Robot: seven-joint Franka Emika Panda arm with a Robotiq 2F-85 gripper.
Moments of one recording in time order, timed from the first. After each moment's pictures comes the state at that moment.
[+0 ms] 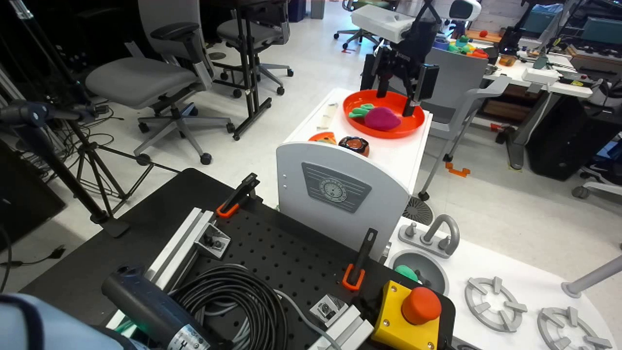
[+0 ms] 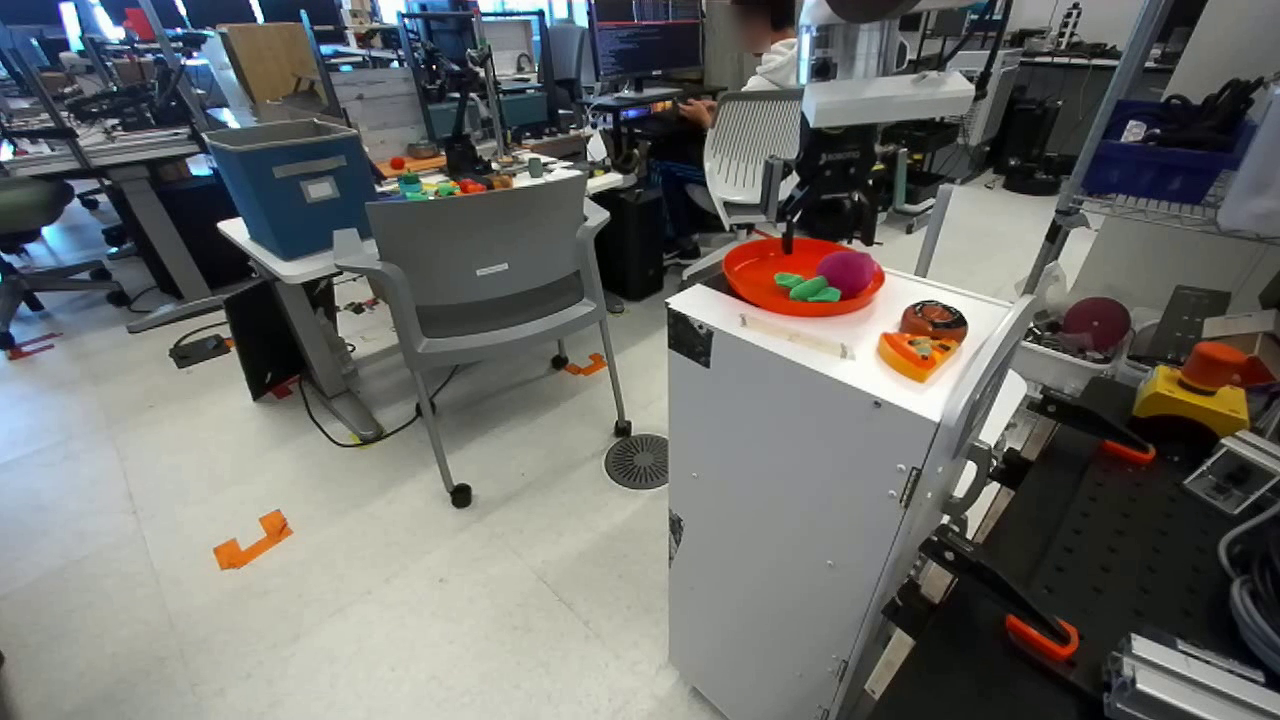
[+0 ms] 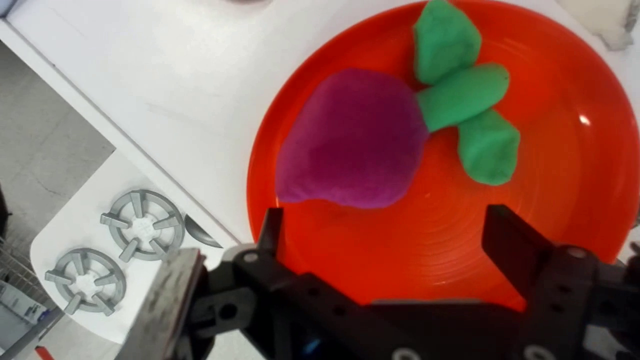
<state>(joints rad) 0.05 0.43 -0.12 -1.92 0.00 2.29 0.57</state>
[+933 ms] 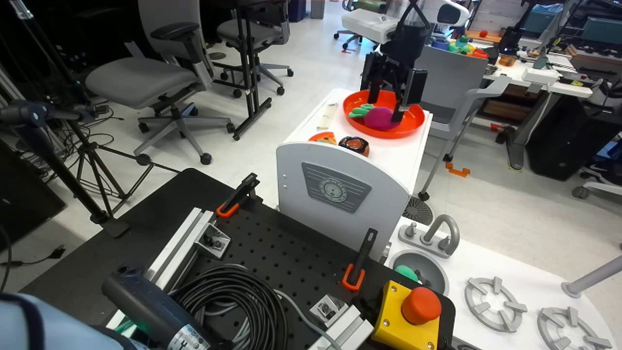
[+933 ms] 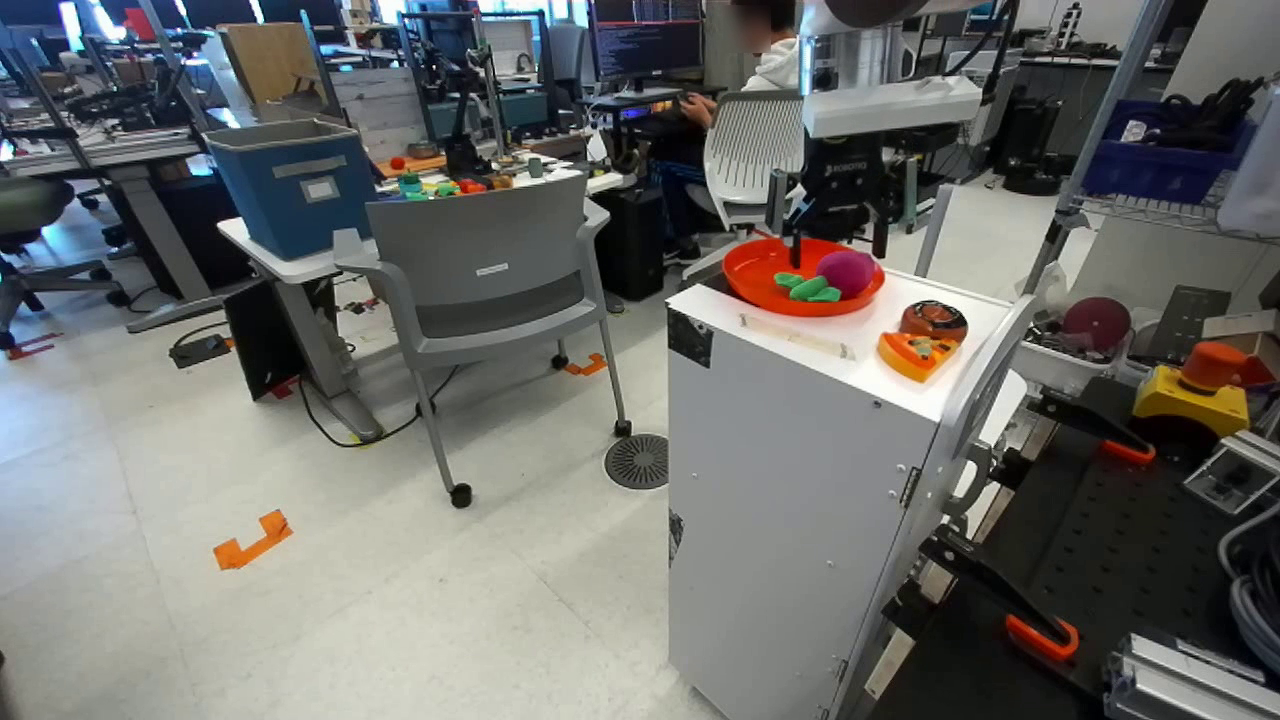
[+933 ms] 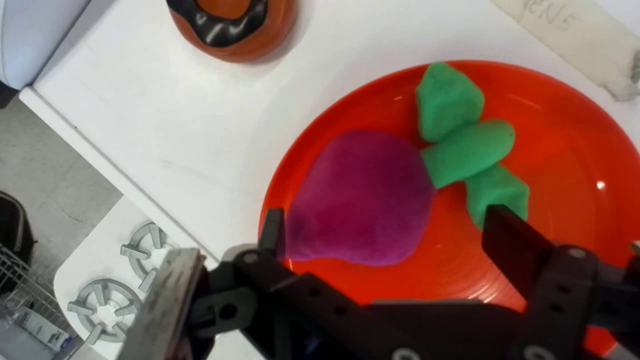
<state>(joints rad) 0.07 0.42 -0.12 -1.95 -0.01 2.25 0.63</state>
